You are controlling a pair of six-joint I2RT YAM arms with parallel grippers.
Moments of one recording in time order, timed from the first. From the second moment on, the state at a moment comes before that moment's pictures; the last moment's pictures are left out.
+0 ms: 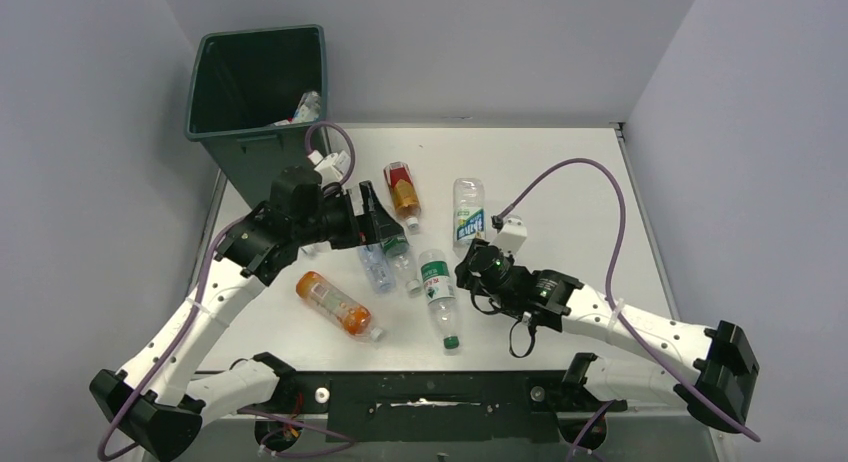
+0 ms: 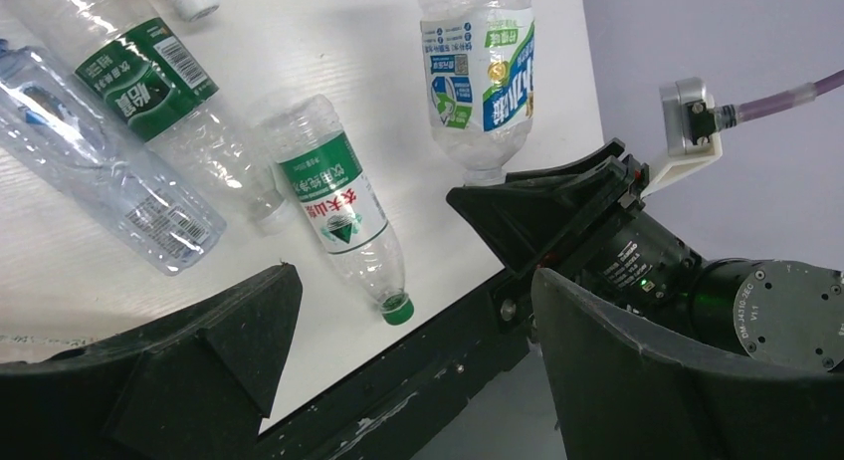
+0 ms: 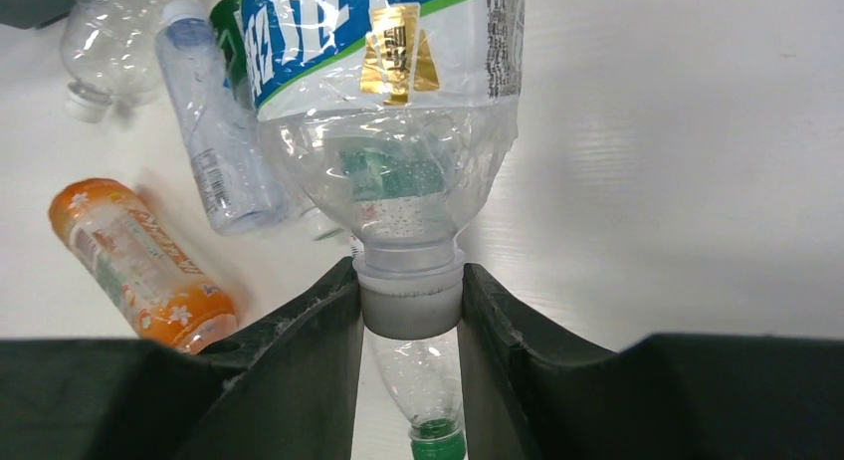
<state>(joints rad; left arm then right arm) -0.54 1.07 1.16 -0.66 0.29 -0.69 0.99 1.09 0.77 -0.47 0.52 0.95</state>
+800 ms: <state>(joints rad) -0.54 1.12 1.15 -0.44 0.36 -0.85 0.99 1.00 0.77 -0.18 0.18 0.68</state>
